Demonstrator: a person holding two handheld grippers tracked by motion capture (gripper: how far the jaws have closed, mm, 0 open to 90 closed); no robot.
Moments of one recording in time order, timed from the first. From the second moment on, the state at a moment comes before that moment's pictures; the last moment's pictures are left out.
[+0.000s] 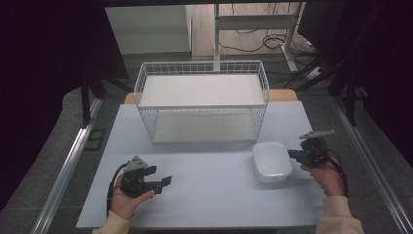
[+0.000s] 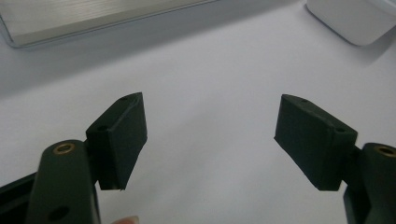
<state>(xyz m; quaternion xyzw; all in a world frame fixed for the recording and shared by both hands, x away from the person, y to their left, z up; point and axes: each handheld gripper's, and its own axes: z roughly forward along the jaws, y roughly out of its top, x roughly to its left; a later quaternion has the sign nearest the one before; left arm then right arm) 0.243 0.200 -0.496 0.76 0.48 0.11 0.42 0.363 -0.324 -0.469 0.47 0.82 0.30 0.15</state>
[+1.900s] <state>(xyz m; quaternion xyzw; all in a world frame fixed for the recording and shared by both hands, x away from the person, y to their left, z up) 0.242 0.201 -0.494 0.76 0.48 0.11 0.43 0.324 -0.189 -0.481 0.34 0.89 0.28 0.06</state>
